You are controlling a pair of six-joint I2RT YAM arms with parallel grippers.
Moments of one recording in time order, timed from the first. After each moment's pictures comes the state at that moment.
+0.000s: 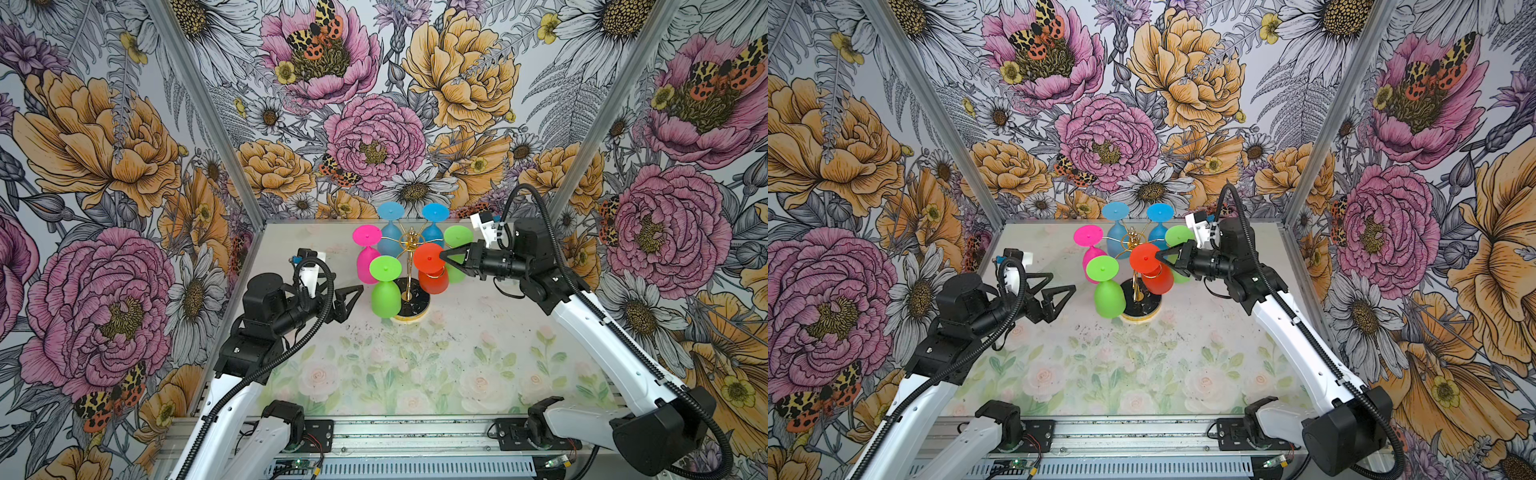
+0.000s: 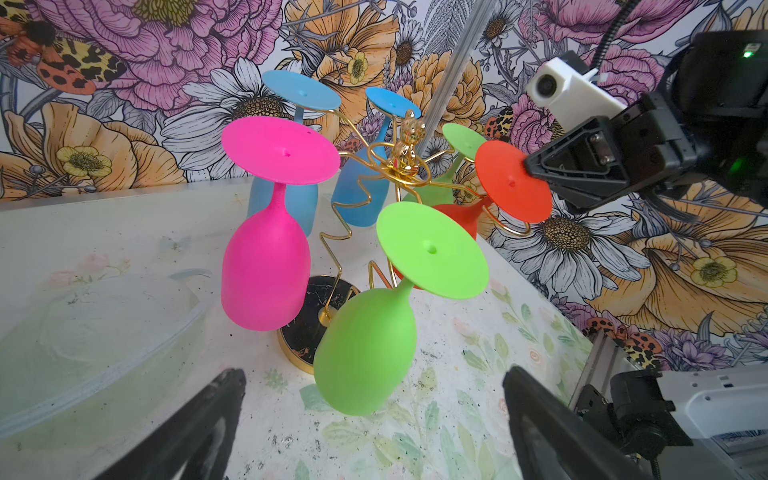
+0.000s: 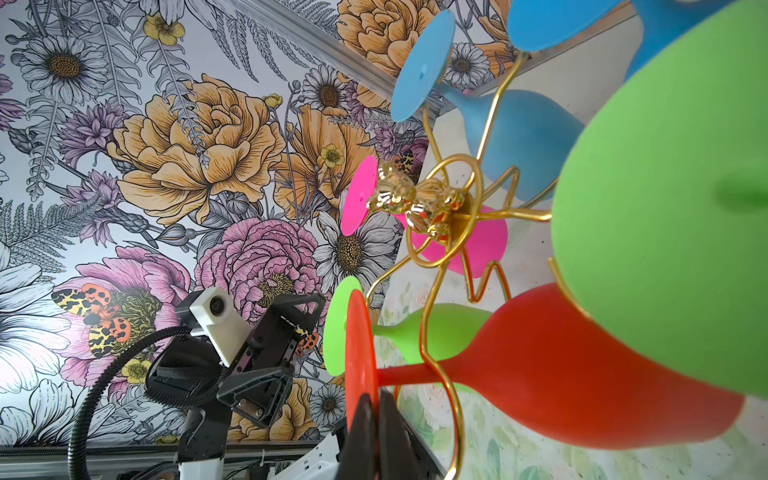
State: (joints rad) left arm -0.24 0.73 0.87 -0.42 0.51 -0.21; right arm 0.35 1.24 1.22 -0.35 -0.77 0.85
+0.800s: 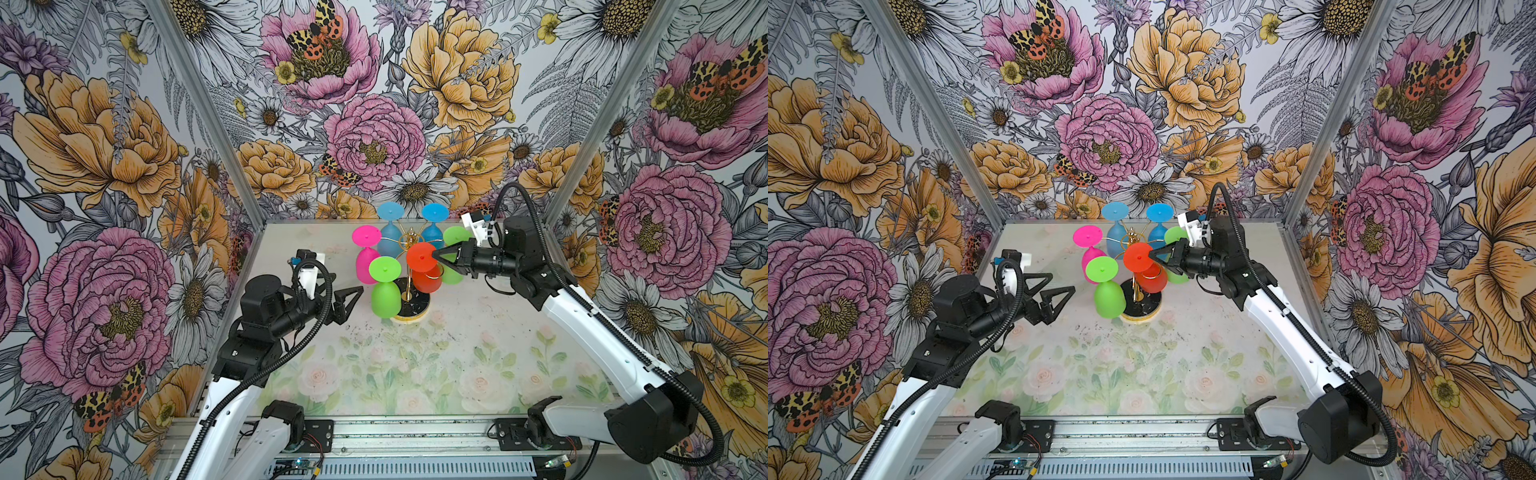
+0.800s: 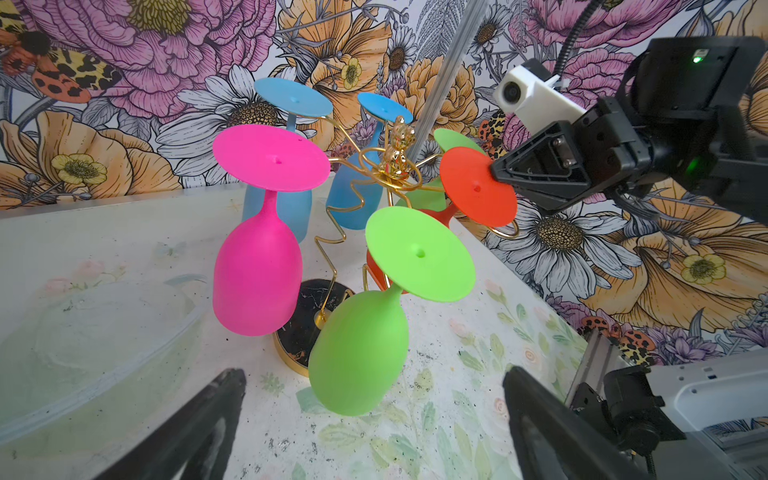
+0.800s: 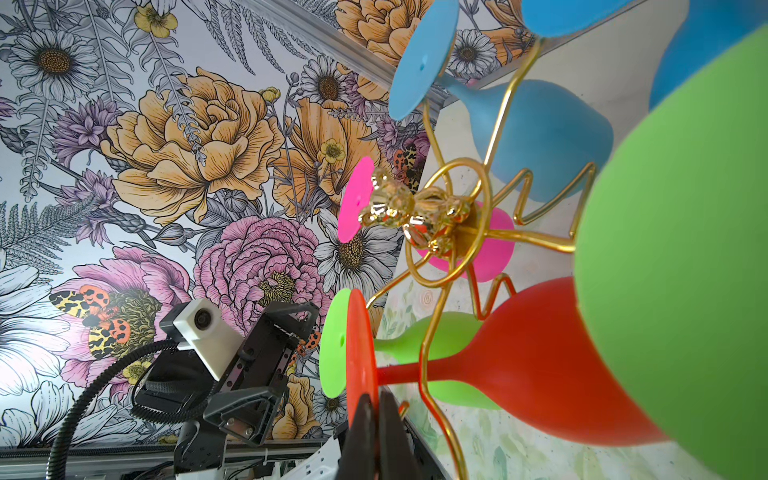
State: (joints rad) left arm -0.24 0.71 0.87 -0.42 0.53 -0.21; right arm 0.39 1.29 1.23 -0.30 -0.76 0.87
